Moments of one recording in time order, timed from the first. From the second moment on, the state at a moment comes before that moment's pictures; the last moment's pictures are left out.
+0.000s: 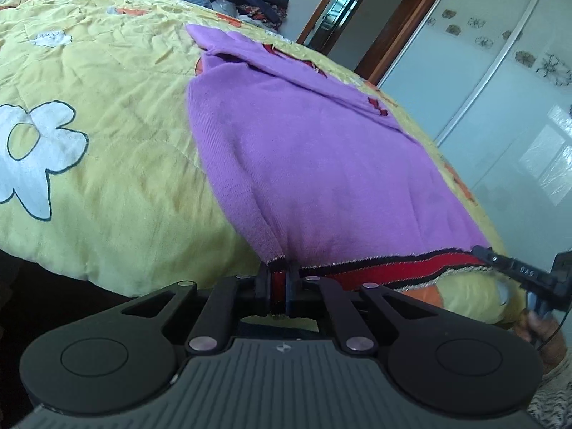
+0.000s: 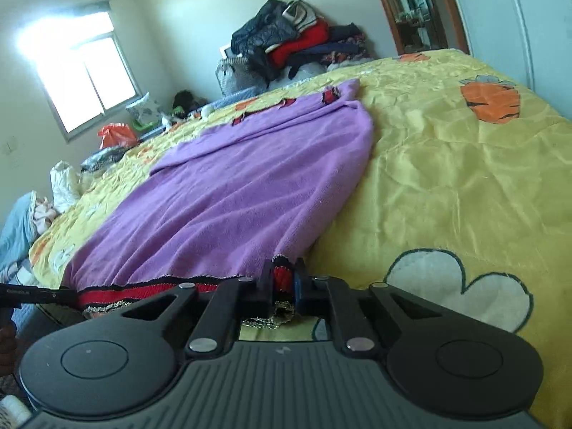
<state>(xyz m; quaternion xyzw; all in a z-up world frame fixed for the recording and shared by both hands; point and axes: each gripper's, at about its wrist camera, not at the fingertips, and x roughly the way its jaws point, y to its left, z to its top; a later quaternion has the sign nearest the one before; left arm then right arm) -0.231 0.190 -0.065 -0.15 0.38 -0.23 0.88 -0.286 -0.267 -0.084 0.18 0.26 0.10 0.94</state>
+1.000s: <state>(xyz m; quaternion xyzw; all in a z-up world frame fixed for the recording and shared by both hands) -0.034 0.247 -0.013 -0.36 0.30 -0.20 0.86 -0.082 -0.339 -0.033 0.34 0.25 0.13 0.89</state>
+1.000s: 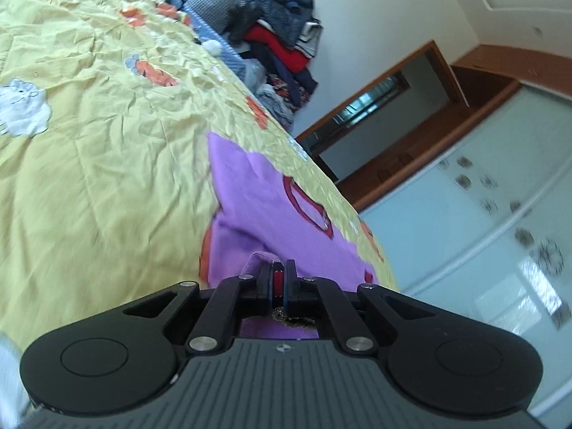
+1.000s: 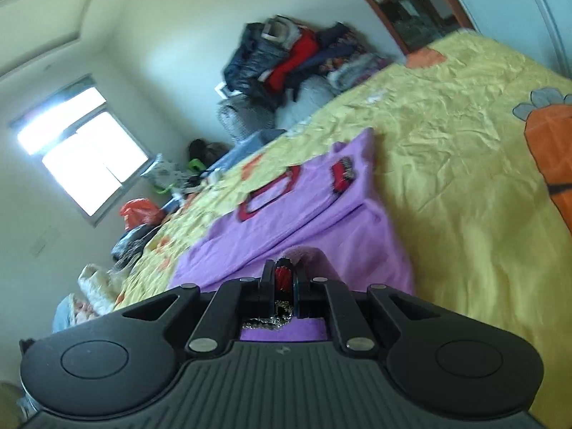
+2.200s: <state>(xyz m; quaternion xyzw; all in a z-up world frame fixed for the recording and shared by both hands) 0.225 0.241 -0.041 -0.37 0.38 -0.09 0.84 0.152 -0.380 -0.050 0.40 0.32 0.09 0.85</state>
